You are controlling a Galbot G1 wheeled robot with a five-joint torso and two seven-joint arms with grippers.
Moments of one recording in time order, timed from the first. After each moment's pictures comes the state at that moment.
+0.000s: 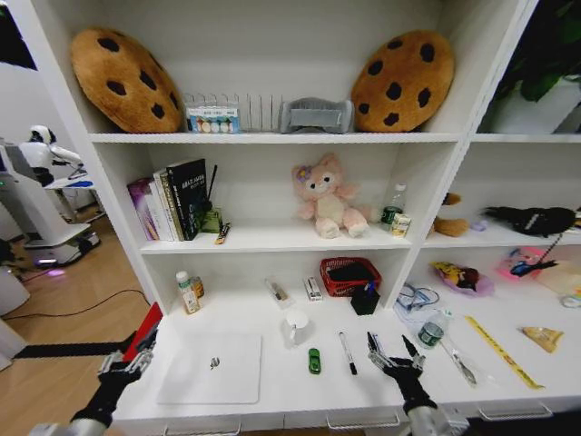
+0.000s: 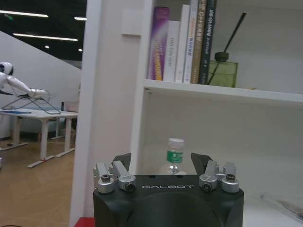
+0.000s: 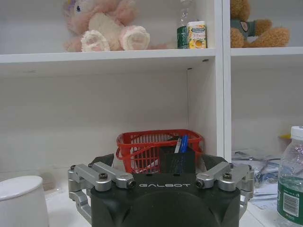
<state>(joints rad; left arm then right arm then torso) 1.99 -1.18 -0.99 -2.13 -0.71 -0.20 0.14 -1.87 1.24 0.63 2.12 0.37 0.20 0.14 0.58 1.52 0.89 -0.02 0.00</state>
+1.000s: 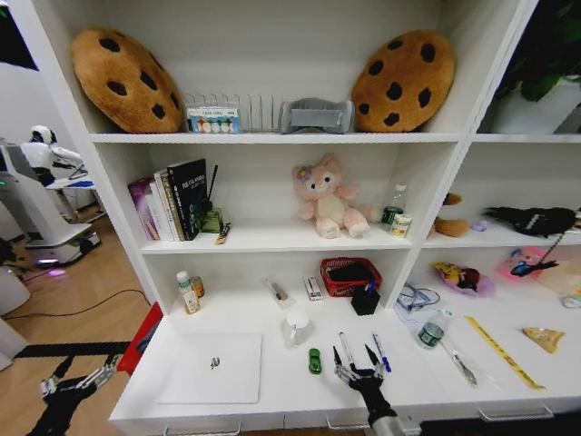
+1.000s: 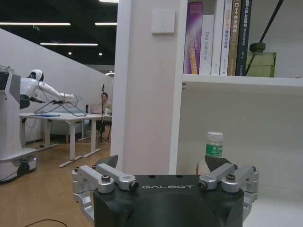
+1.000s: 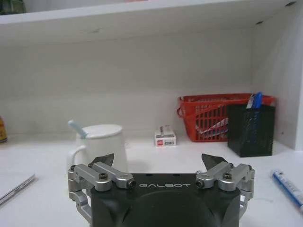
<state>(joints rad) 2.01 -1.18 -1.09 -2.02 -0.75 -0.26 0.15 -1.79 1.30 0.36 2.00 0.19 0.20 0.13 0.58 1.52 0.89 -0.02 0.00</state>
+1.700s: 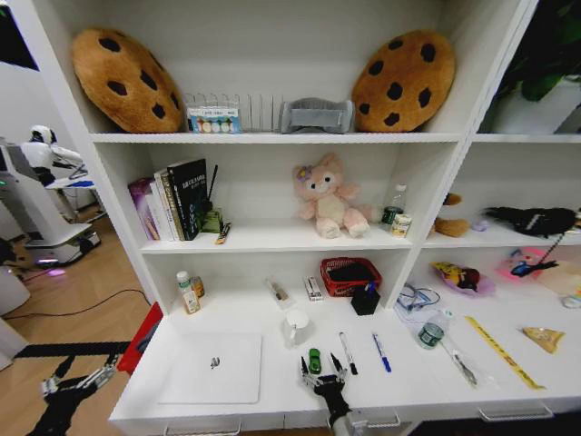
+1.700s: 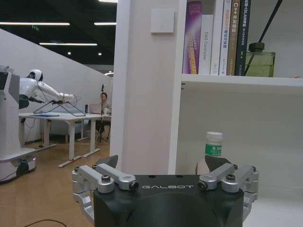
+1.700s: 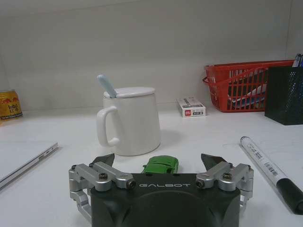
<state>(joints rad) 2.01 -1.18 -1.09 -2.02 -0.75 -0.26 0.15 -1.65 1.36 0.21 1.83 0.13 0.15 0.19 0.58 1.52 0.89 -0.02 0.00</state>
